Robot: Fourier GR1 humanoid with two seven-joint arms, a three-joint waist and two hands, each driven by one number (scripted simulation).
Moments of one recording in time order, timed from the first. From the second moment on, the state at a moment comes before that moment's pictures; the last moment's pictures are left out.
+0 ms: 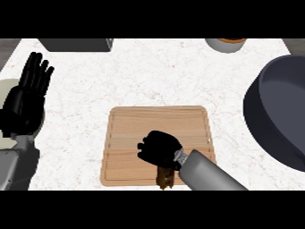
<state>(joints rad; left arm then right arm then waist) -0.25 0.25 0.07 -1.54 0.19 0.13 0.02 -0.53 -0.06 0.78 -1.14 1.32 0.40 -0.31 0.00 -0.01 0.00</state>
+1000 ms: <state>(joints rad) -0.23 0.24 0.08 -1.53 0.18 0.13 0.02 -0.27 0.00 0.61 -1.76 1.42 -0.04 0.71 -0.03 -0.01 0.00</state>
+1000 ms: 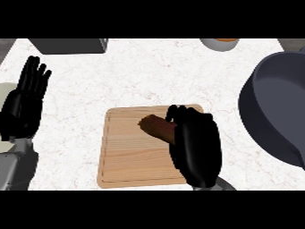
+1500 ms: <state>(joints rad) -0.27 0.22 0.07 -1.51 0.15 0.15 0.02 -0.15 -0.12 0.43 -2.12 1.50 0.02 0.80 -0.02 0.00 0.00</state>
